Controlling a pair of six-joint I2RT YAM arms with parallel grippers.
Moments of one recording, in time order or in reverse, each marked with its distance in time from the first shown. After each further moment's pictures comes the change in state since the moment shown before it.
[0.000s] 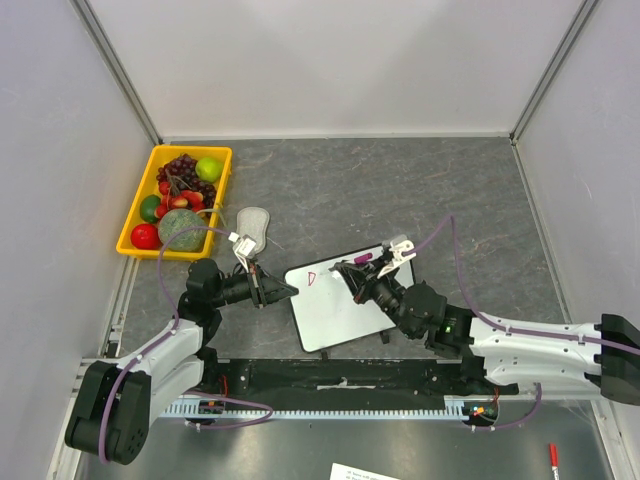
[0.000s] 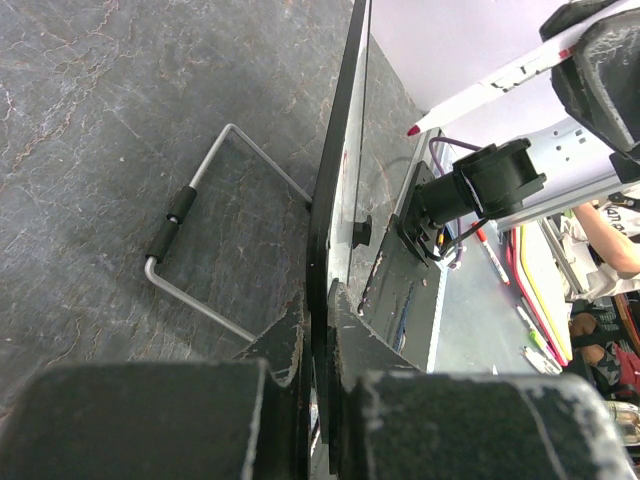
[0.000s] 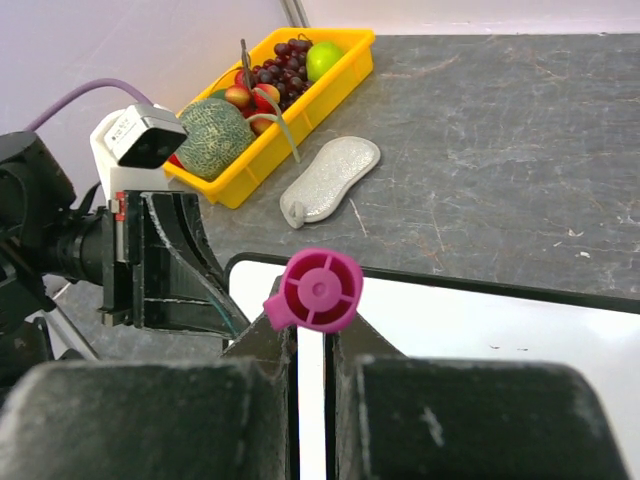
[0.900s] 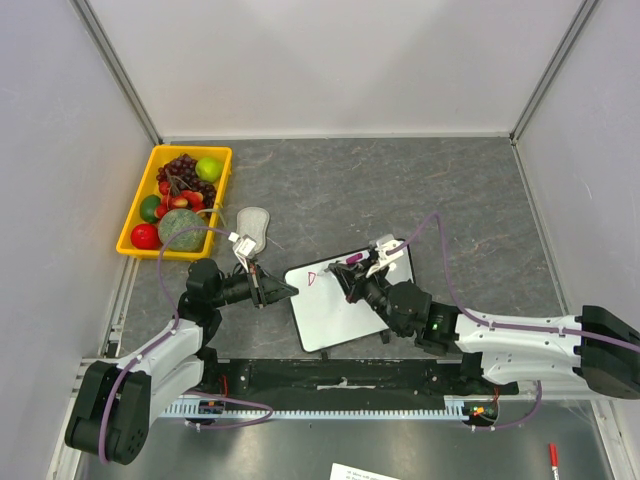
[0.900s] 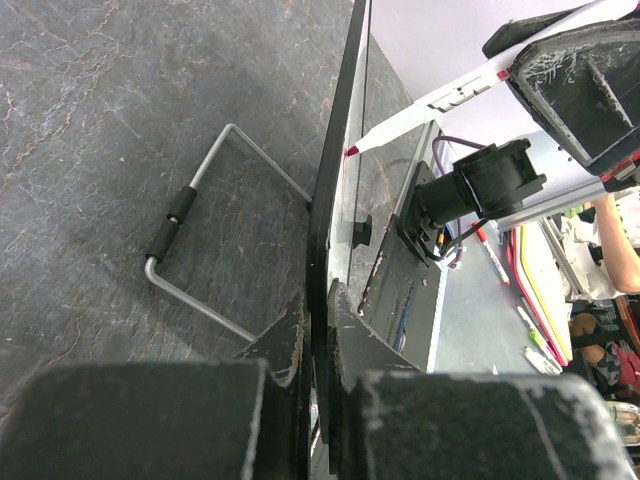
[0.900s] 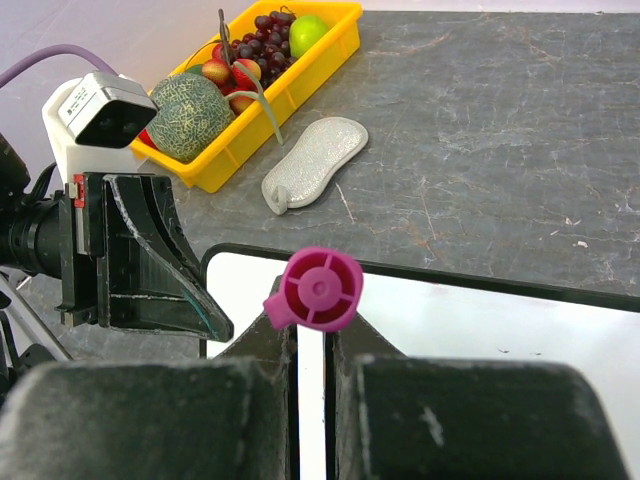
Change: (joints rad) left arm 0.000 0.000 0.000 0.000 0.000 0.000; right arm -0.014 0.114 0.014 0.037 0.007 -0.013
